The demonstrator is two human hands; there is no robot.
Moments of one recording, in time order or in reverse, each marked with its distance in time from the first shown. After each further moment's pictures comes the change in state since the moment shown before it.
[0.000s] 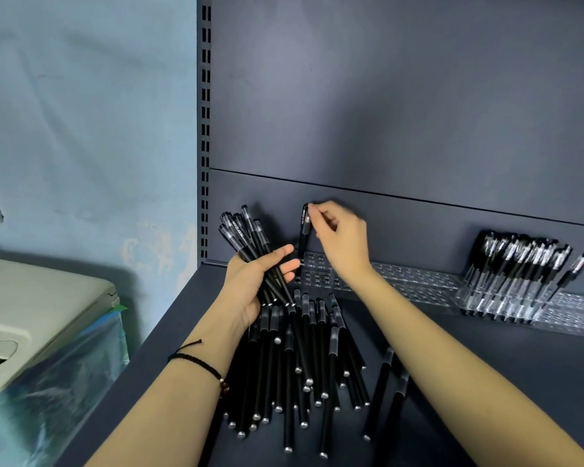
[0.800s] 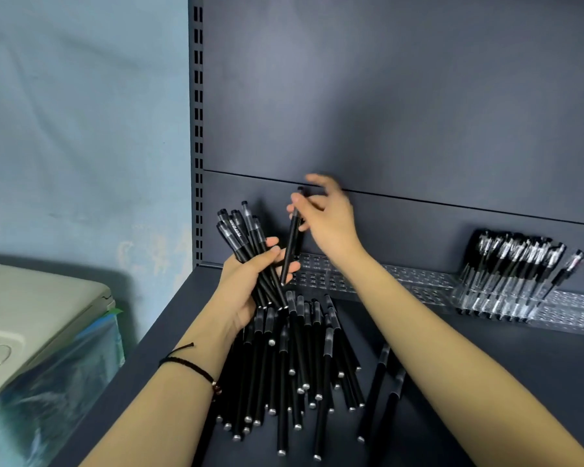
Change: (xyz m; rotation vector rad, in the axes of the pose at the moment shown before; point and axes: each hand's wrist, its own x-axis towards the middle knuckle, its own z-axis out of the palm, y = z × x) left_hand 0.001 -0.002 -0.001 0.005 -0.058 0.037; right_hand 0.018 -0.034 0.000 0.386 -0.071 0.188
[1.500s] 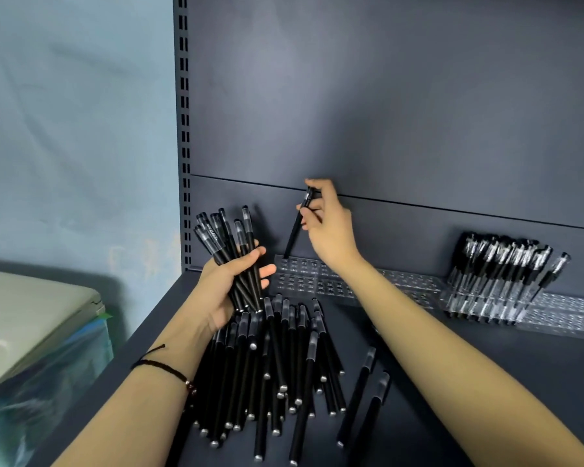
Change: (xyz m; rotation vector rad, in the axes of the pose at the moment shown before) left_hand -0.003 0.009 -0.004 0.031 0.027 -0.025; right_hand 0.004 0.020 -0.026 -0.275 -0.028 -0.139
